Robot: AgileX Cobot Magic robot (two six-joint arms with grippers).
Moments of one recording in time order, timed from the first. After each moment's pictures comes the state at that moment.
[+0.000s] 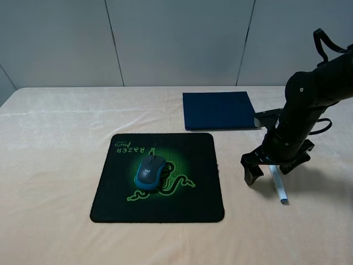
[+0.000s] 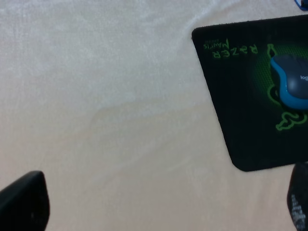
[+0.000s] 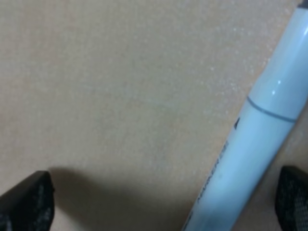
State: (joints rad) left arm -0.13 0.00 -0.49 -0.01 1.05 0.02; right arm 0.29 1.86 -0.89 0.06 0.63 -0.01
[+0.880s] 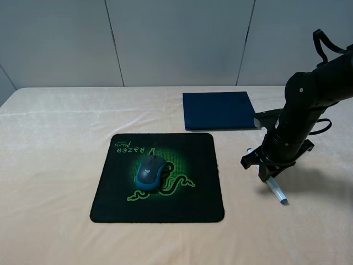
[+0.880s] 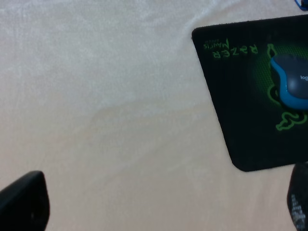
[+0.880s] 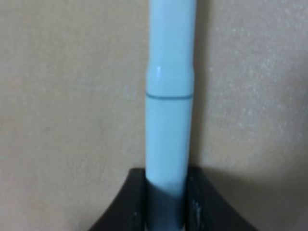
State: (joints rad) left arm -0.13 0.00 -0.49 -0.01 1.05 0.02; right arm 0.29 1.86 -0.89 0.06 0.63 -0.01
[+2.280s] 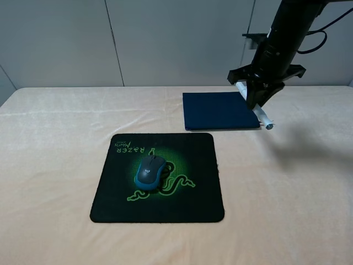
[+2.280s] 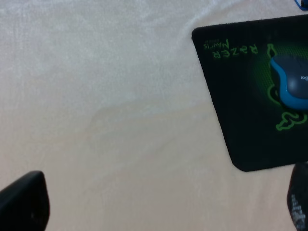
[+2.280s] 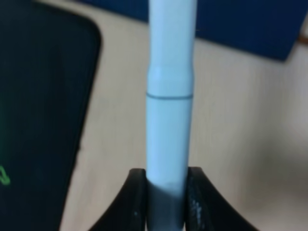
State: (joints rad) left arm -0.13 0.00 -0.49 -0.01 1.05 0.02; right arm 0.29 1.96 -1.63 0.11 1.19 0.00
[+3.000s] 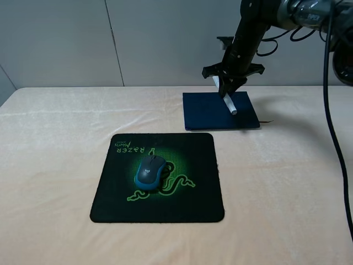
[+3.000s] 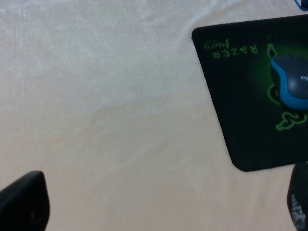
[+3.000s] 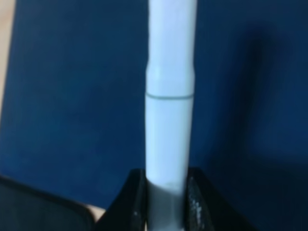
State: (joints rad) left arm -0.13 0.00 -0.49 -0.01 1.05 0.02; right arm 0.29 2.40 -2.16 0.13 1.21 0.00
